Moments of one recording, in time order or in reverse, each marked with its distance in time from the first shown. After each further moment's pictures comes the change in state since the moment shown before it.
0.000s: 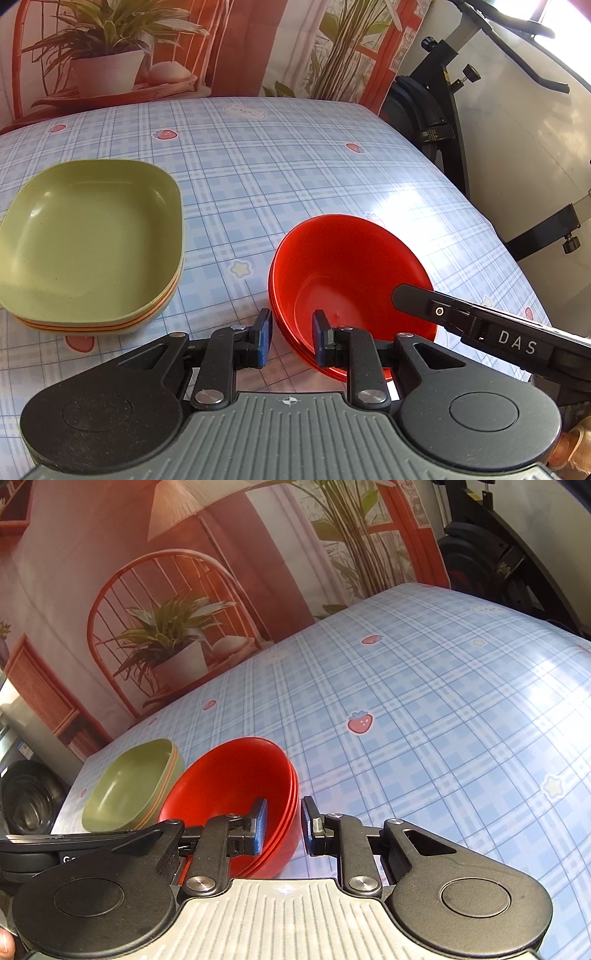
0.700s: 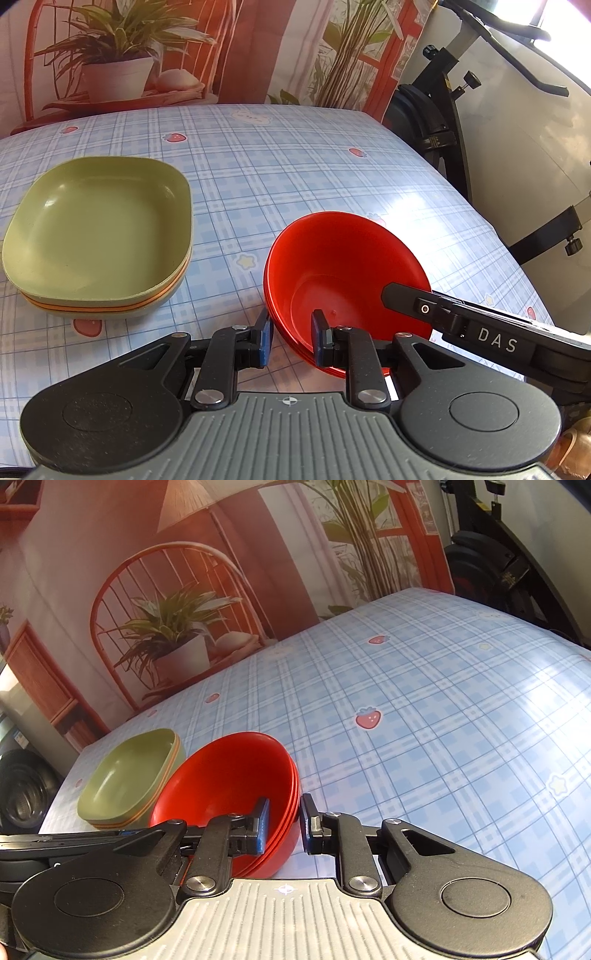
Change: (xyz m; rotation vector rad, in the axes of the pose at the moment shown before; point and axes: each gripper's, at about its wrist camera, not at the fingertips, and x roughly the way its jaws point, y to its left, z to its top) left arm -0.006 -0.002 -0.008 -0.002 -0.037 0.024; right arm 0.004 0.010 -0.008 -0.043 -0.009 -0.020
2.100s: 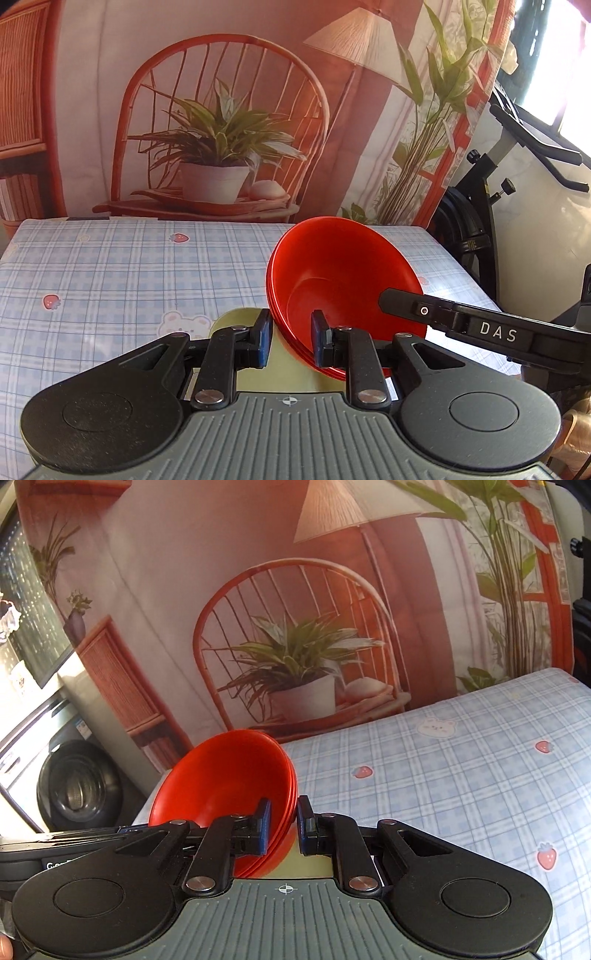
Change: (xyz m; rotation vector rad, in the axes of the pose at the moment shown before) left arm -0.111 0.108 0.070 -0.075 -0.214 0.086; right arm 0.047 0.162 0.097 -0.161 -0.014 0.205
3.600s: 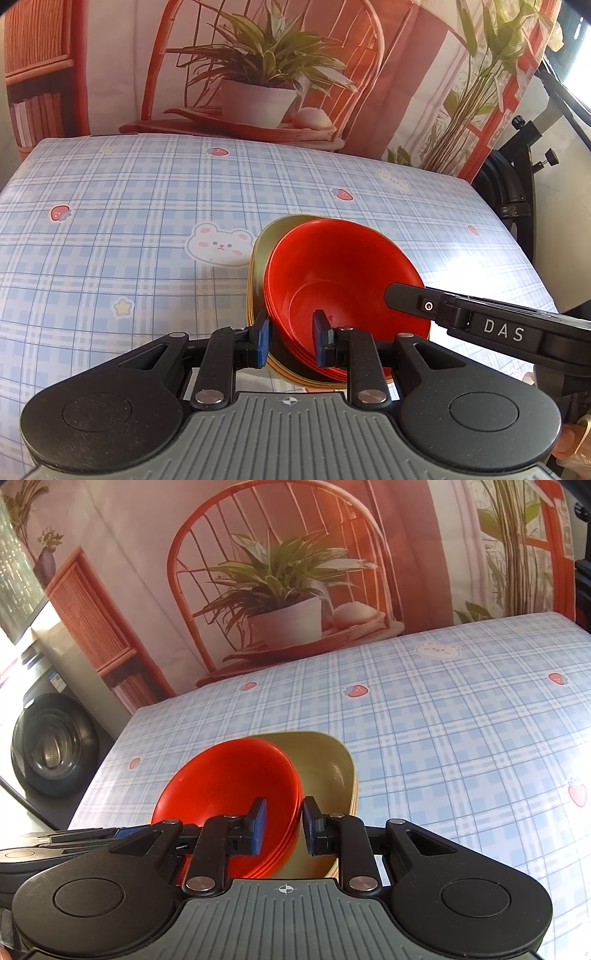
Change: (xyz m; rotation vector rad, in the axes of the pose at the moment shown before) left arm 0.047 0.035 -0.045 -0.070 0.150 0.068; right arm 0.047 0.001 -0.054 -0.007 0.148 -0.077
